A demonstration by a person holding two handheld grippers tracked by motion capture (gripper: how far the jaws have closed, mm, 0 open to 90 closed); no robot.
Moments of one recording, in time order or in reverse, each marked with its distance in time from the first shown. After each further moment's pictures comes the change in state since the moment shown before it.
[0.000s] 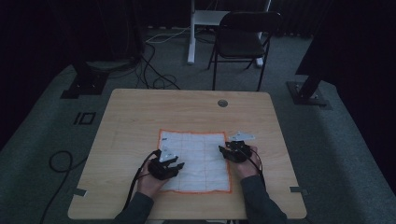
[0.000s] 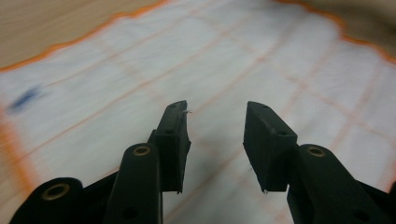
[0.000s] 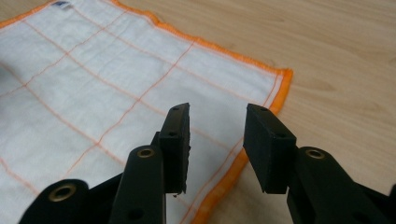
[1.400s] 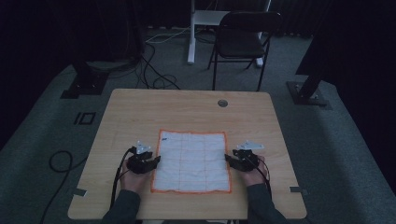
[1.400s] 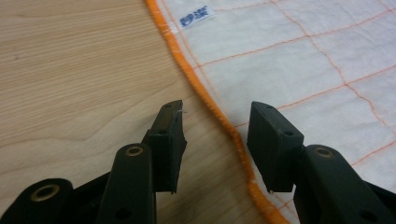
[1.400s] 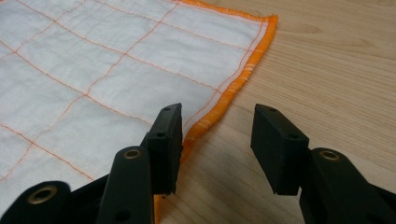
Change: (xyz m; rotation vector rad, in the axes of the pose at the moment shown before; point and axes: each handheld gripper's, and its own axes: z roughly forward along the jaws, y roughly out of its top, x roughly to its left) left arm 0.062 -0.036 -0.006 0.050 0.168 -0.217; right arm -0.009 -0.037 -0.012 0.008 -0.001 0.071
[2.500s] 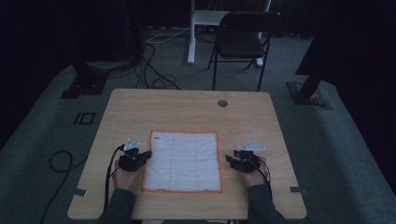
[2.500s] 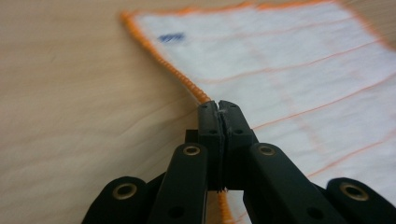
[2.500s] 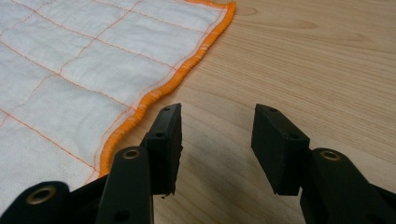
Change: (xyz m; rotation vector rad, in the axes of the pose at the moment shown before) left arm 0.018 0.007 -0.026 -0.076 -0.095 -0.092; right arm -0.002 -0.004 -0.002 -0.007 0.004 0.012
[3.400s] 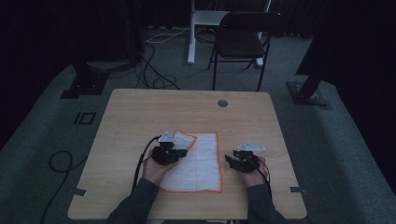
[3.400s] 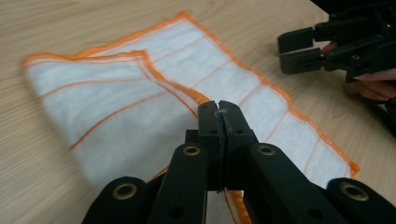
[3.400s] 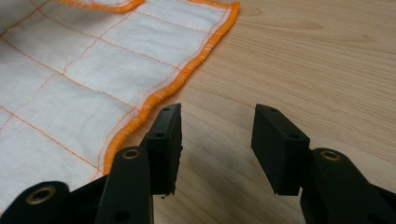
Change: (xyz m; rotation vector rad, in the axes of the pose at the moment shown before) left arm -0.088 0.050 0.048 0.083 -0.293 0.159; right arm 0.001 0.000 0.001 -0.002 0.007 -0.003
